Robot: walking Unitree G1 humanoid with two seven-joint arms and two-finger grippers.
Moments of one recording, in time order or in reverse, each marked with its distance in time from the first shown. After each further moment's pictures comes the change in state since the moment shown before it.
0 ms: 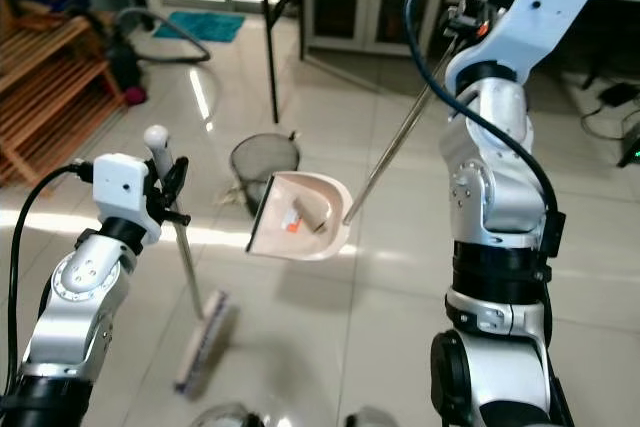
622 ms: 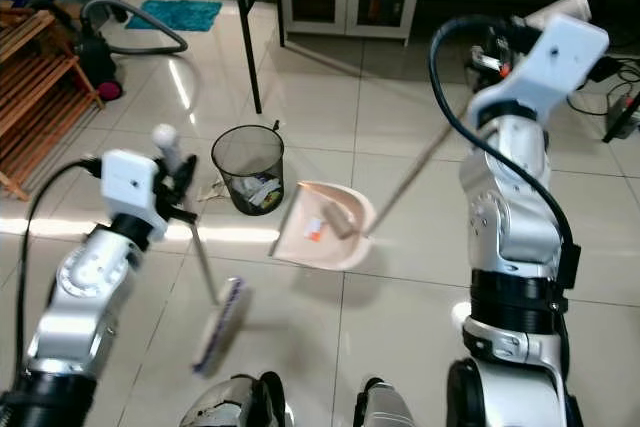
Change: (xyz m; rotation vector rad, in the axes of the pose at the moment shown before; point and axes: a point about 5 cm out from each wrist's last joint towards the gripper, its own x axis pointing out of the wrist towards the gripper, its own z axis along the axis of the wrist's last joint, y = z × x) left arm 0.002 -0.009 0.003 -0.016 -0.010 -0.049; right arm -0.014 -0.023 -0.020 -0.024 0.056 -0.042
